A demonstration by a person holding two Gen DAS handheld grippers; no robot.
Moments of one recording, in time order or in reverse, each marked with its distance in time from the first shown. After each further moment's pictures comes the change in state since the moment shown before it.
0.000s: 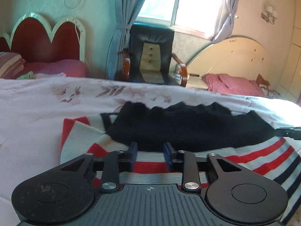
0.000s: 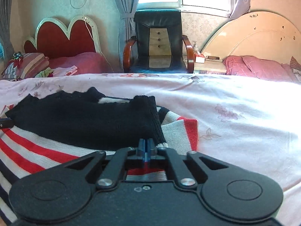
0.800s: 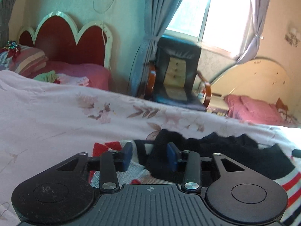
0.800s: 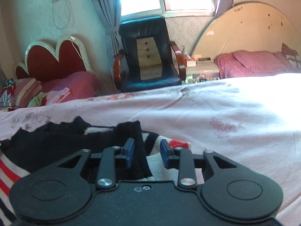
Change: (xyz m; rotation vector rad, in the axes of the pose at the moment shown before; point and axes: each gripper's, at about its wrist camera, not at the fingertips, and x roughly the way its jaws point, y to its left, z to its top) left arm 0.012 0.045 0.027 -0.132 -0.068 0.109; right arm 0.022 -0.026 0.022 0.125 -0.066 0.031
